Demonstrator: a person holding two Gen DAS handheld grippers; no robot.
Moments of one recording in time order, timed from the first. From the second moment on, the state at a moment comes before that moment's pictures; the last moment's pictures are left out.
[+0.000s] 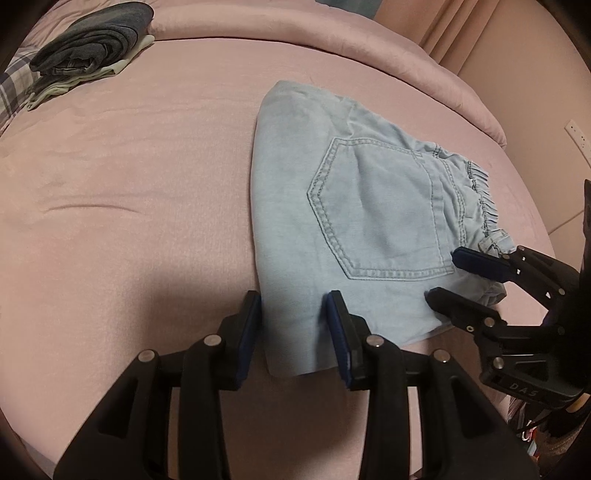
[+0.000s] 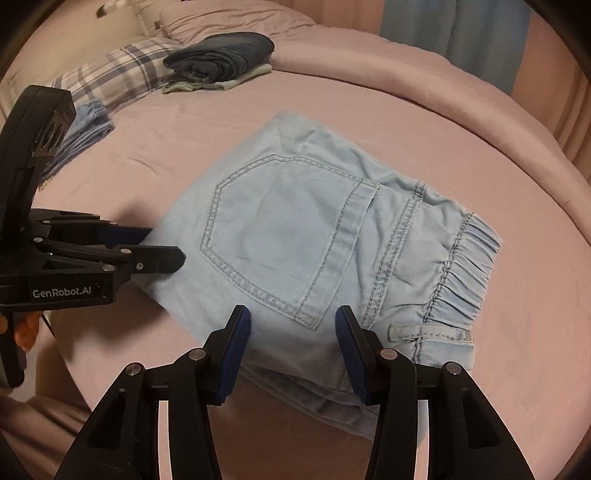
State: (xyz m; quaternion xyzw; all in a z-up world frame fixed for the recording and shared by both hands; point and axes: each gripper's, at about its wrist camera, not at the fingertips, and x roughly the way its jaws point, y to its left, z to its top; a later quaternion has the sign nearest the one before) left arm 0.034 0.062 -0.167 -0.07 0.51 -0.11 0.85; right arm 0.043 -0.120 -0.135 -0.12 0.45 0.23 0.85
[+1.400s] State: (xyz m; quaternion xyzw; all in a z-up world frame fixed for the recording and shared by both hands) left arm 0.043 0.057 -0.141 -0.05 0.50 -0.07 0.86; right arm 0.049 -0.261 -0.146 0.24 0.48 0.21 0.82
